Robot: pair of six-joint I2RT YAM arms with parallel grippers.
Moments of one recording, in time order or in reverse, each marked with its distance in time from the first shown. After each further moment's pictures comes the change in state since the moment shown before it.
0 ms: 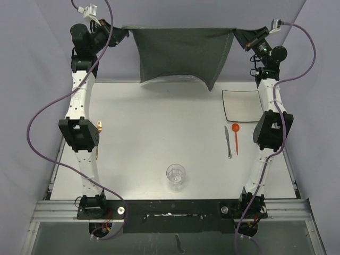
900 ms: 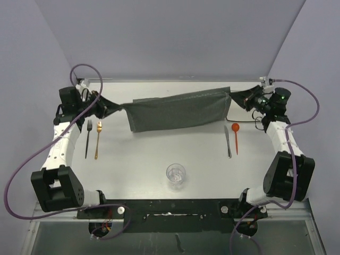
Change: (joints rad) left arm 0.179 -0.867 -1.348 -0.187 0.214 -0.134; right arm -0.084 -0.766 -1.196 -0.374 -0.146 -0.212
